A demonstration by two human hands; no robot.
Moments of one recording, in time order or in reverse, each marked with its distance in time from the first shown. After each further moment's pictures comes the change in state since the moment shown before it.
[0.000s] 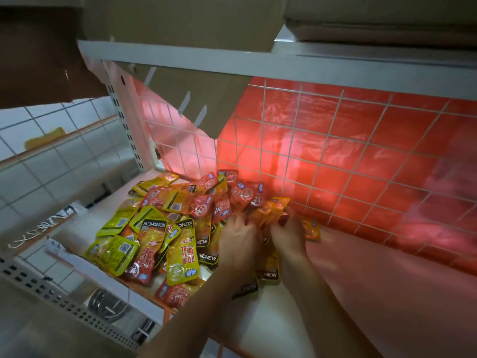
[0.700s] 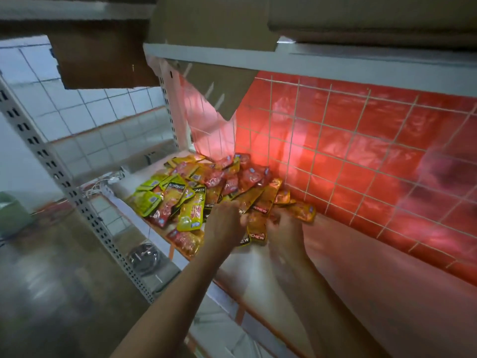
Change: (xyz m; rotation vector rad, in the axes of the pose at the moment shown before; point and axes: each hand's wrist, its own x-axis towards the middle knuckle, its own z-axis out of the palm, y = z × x) left_hand -0.054 0.029 -0.042 -0.050 -0.017 -0.331; right_hand -0.065 -0.005 -0.068 -0.247 -0.334 -0.139
